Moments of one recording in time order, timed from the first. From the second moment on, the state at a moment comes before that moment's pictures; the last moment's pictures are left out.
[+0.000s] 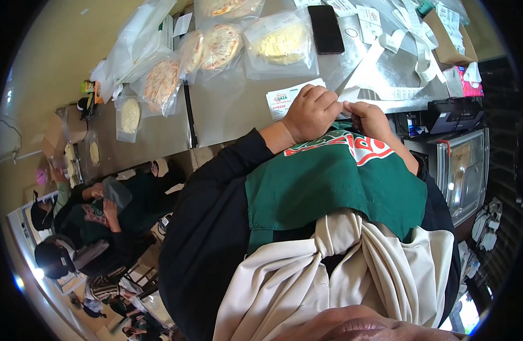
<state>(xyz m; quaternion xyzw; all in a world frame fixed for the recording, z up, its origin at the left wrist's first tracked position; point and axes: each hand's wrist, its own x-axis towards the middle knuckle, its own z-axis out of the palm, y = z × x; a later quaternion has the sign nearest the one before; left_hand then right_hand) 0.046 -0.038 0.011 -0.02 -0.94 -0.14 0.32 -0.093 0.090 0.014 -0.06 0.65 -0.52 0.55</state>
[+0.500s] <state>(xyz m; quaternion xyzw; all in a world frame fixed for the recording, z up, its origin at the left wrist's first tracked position) 0.042 -0.032 0.010 -0.03 -0.93 -0.17 0.32 -0.095 0.097 0.014 -0.07 0.63 -0.53 0.56</state>
